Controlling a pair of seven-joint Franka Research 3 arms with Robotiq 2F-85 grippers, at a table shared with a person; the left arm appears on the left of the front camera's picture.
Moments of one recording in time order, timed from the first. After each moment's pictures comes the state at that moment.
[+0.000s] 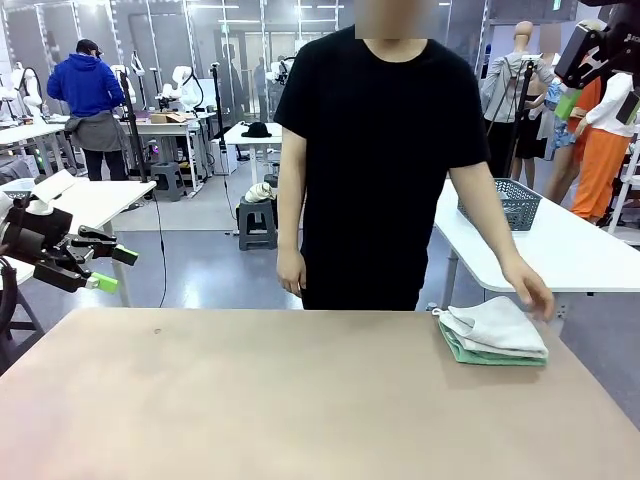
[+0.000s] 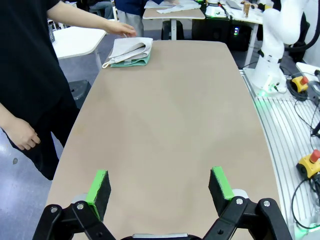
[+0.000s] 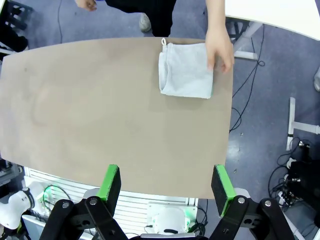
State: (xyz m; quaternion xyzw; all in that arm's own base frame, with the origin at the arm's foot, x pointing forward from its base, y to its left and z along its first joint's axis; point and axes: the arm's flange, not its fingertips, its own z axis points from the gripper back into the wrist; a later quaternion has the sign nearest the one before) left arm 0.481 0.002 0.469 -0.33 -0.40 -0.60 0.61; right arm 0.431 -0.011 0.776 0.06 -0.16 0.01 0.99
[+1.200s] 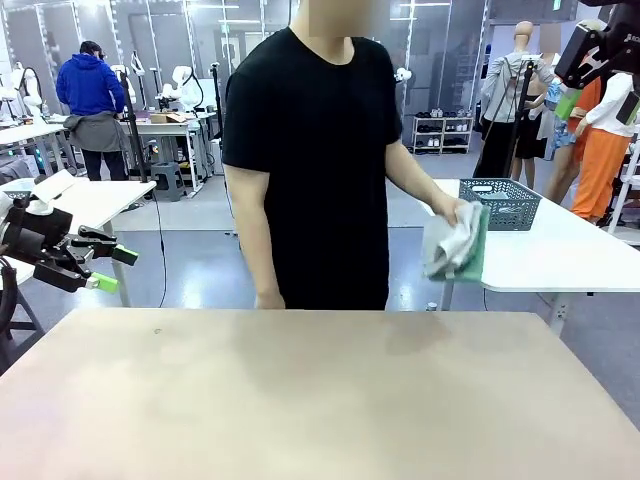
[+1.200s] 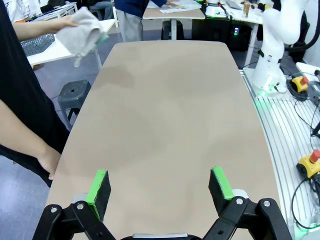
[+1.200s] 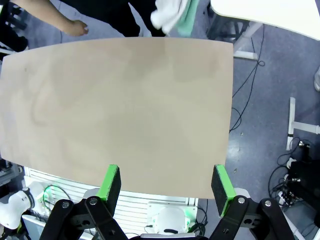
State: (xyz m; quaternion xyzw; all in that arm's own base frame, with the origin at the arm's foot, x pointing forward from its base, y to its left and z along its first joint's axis) left arm 0.481 0.002 0.469 -0.33 -0.40 -0.60 0.61; right arm 0.431 -0.011 0.776 0.06 -0.16 0.01 0.99
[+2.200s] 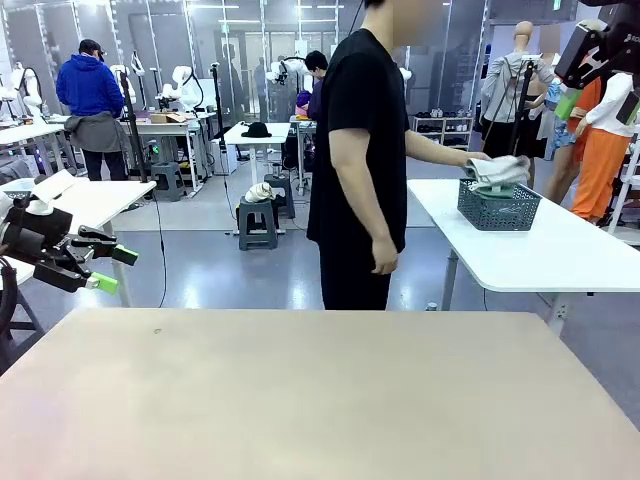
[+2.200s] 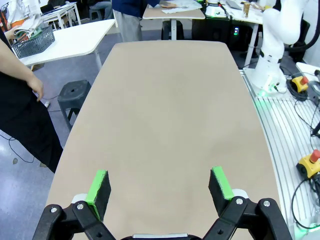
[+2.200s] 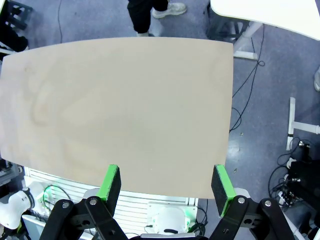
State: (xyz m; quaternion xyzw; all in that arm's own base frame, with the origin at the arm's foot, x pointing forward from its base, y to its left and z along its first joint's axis) left arm 0.481 0.002 0.469 -0.33 -0.40 -0.60 0.61; right arm 0.431 -0.011 0.776 0.06 -0.16 0.01 0.99
